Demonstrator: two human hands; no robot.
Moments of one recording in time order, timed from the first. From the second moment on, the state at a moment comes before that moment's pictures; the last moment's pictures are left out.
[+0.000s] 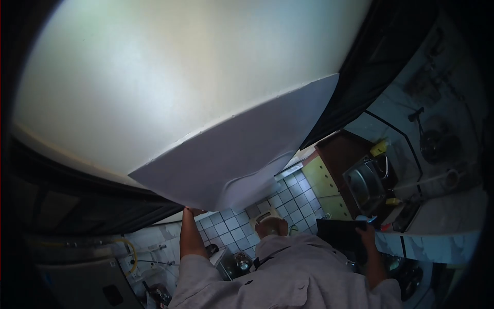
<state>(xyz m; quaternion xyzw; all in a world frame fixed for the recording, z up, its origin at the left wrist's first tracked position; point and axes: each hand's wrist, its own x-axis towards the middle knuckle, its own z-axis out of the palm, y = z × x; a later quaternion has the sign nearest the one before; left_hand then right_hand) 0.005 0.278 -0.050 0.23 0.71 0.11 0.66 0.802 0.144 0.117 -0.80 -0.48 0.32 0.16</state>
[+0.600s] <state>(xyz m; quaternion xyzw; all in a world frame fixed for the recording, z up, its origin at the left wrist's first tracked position) 0.005 0.281 -0.126 0.40 0.78 0.09 0.46 0.806 0.140 0.110 -0.83 -0.50 0.23 0.10</state>
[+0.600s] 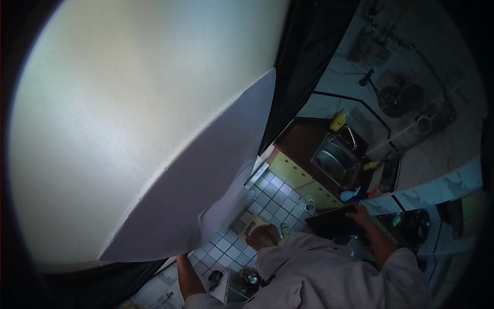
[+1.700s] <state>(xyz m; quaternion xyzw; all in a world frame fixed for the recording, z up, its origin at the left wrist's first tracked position) -0.011 0.256 -0.070 0.18 0.40 0.67 0.60 0.796 0.144 0.077 -0.84 -0.44 0.25 0.17</state>
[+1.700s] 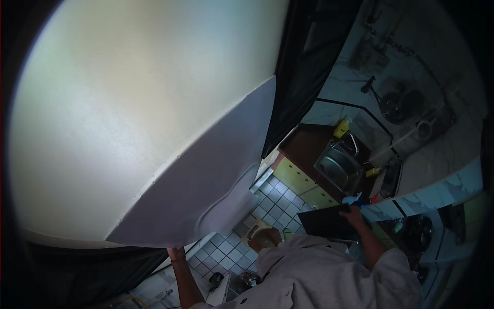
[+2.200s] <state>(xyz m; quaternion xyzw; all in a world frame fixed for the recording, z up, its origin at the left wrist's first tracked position) 0.050 0.273 -0.005 0.00 0.39 0.81 0.43 0.777 0.149 0.093 -0.84 -0.45 0.26 0.14</state>
